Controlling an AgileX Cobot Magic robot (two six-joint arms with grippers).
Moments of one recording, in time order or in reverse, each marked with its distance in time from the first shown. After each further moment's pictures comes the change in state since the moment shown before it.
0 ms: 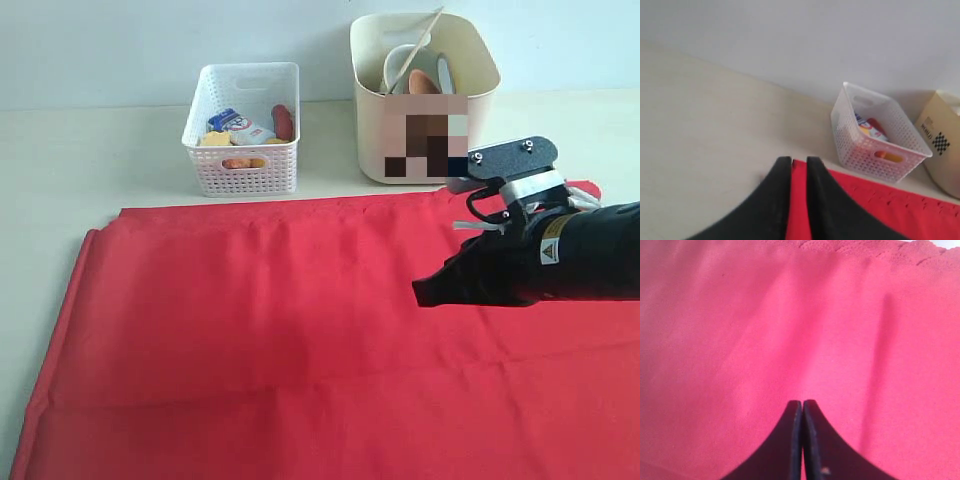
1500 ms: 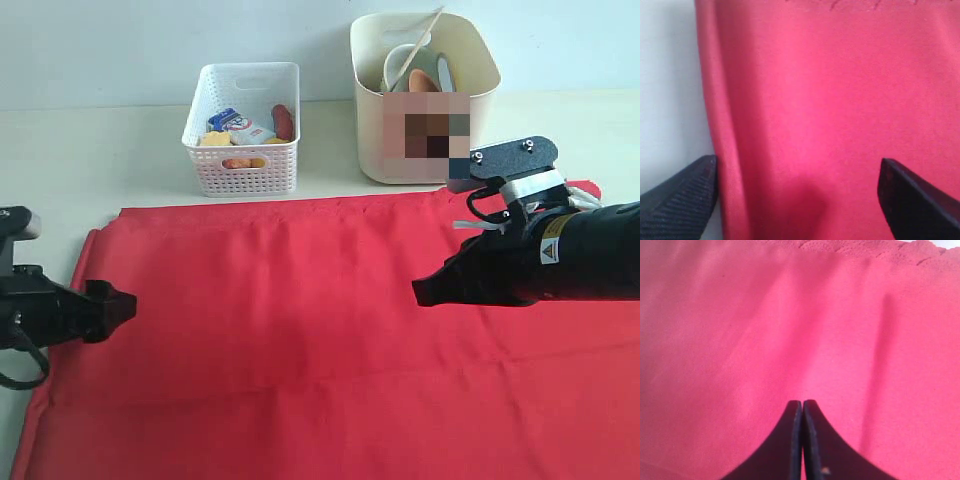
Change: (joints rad) left arm -0.055 1.047 -0.333 0.600 -0.111 -0.281; right arm 0.000 0.000 0.000 0.004 0.000 0.000
